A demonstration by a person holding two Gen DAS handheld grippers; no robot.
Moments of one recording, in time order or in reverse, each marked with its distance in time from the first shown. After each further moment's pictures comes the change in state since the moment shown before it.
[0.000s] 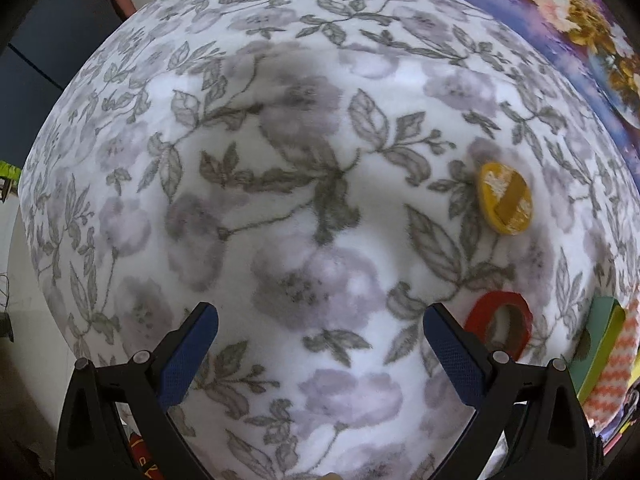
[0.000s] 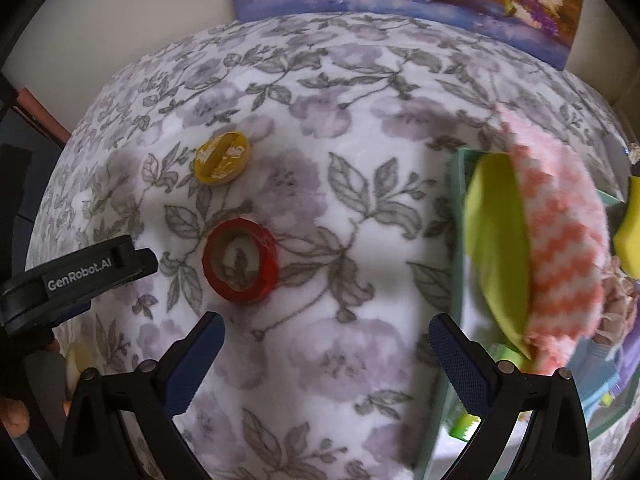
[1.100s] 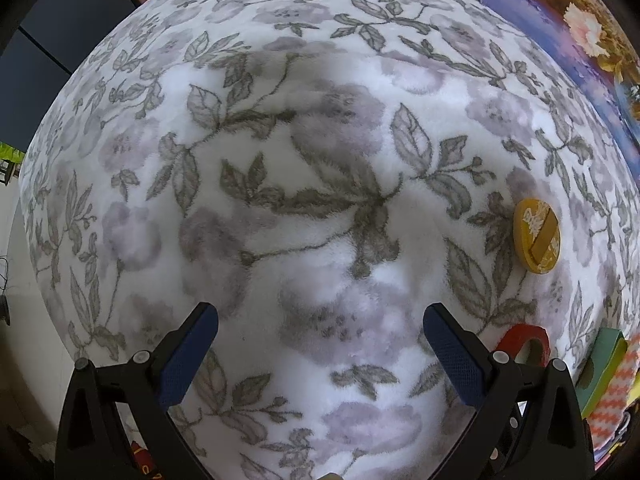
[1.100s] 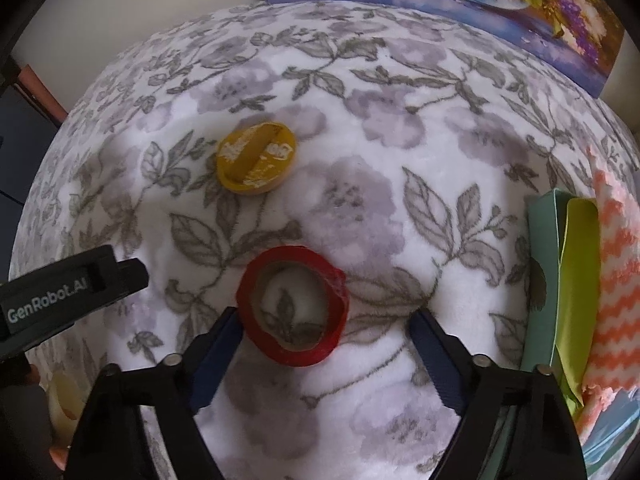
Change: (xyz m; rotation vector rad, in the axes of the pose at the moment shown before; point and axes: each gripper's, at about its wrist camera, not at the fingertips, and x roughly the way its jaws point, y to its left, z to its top) left arm 0.018 0.034 0.025 -0.060 0.012 0.005; right arm 0.053 0.058 0.033 -0.063 0.002 -0.030
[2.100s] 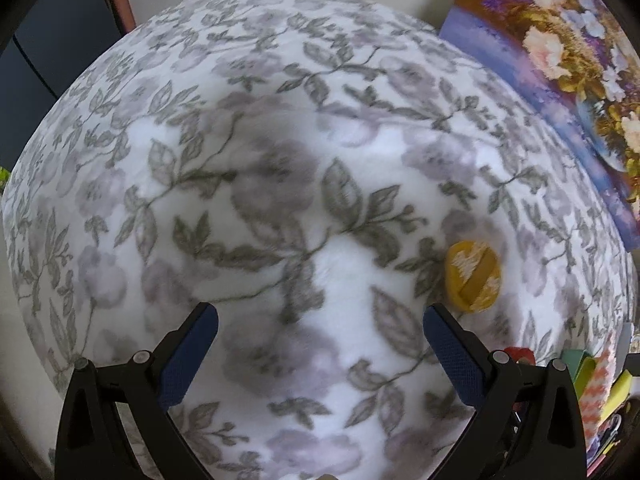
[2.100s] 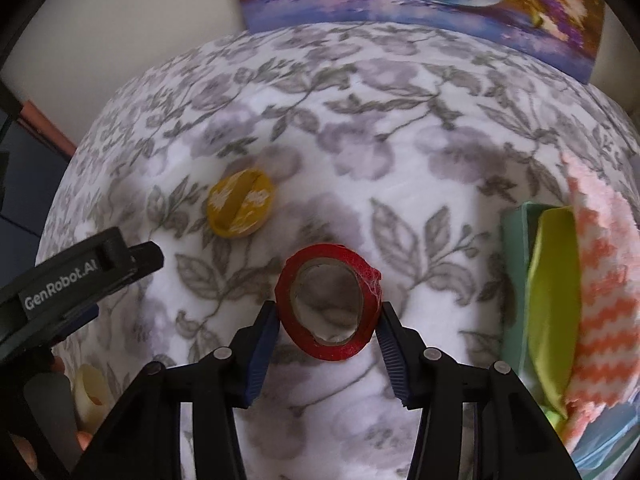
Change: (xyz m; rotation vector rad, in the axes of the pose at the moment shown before) left arm -0.033 -0.031 0.008 0.016 -0.124 -0.096; right arm -0.024 -0.040 0.007 0.091 -0.048 0.065
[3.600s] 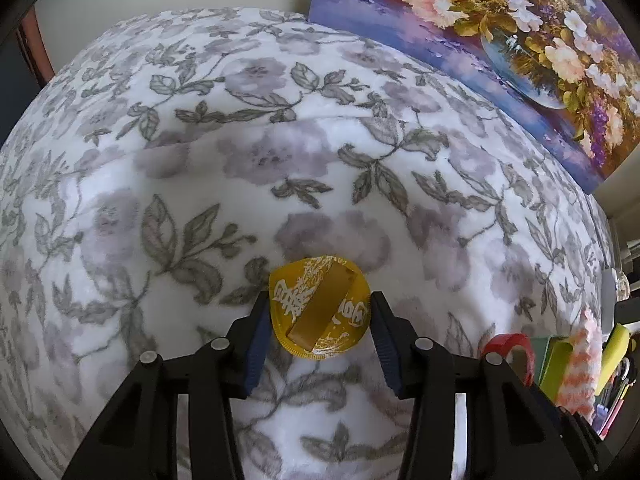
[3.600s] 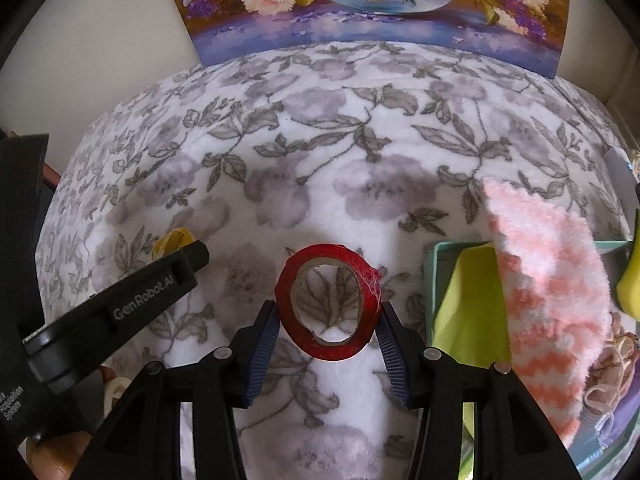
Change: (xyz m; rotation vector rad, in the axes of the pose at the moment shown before) left arm 0.030 -0.102 0.002 0.224 -0.050 -0.170; right arm -0.020 -0.050 0.018 0.066 -0.041 -0.036
